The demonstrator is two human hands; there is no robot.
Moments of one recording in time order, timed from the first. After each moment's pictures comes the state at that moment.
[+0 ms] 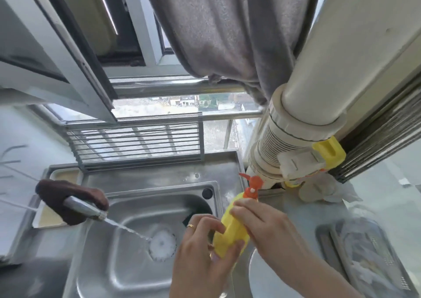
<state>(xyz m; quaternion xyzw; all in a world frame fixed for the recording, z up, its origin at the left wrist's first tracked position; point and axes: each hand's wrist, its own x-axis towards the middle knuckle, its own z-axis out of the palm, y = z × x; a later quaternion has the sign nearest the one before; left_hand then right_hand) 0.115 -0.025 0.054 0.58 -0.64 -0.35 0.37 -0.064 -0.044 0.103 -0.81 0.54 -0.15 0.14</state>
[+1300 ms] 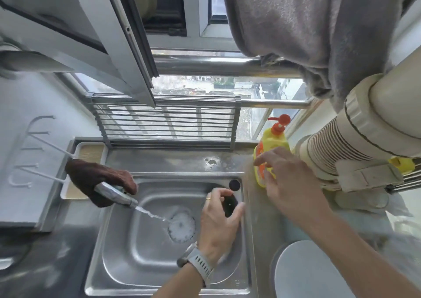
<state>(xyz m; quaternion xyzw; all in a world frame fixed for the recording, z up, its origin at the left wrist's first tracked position) 0.140 -0.105 -0.024 0.66 -0.50 -0.47 0.29 -0.017 -0.159 0.106 -0.74 0.65 -0.12 0.15</state>
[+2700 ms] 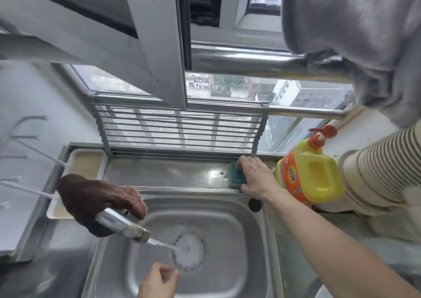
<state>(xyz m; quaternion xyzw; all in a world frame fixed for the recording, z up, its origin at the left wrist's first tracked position) 0.306 -0.053 -0.155 0.84 -0.29 -0.44 0.11 0.044 -0.279 -0.087 -0.77 0.61 0.03 0.19</state>
